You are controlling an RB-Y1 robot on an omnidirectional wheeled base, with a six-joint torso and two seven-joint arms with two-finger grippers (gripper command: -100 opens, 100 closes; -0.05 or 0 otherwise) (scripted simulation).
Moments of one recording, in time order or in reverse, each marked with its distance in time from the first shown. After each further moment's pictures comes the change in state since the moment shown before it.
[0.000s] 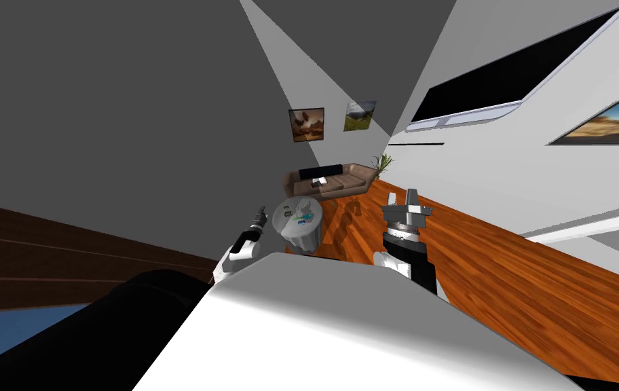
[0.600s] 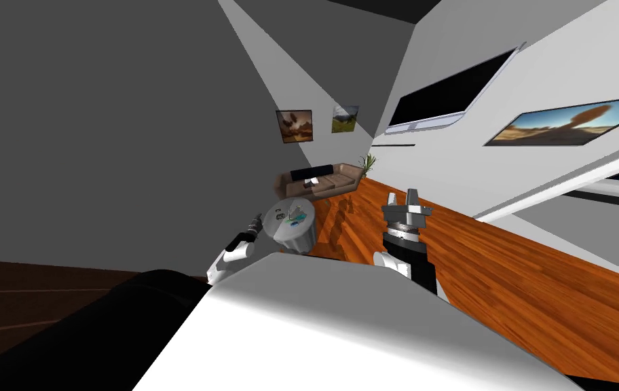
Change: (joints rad) left arm -0.026 0.086 0.043 0.188 0.132 0.145 0.001; right arm 0.000 0.000 0.000 0.000 0.000 0.000 0.000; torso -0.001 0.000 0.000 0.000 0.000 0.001
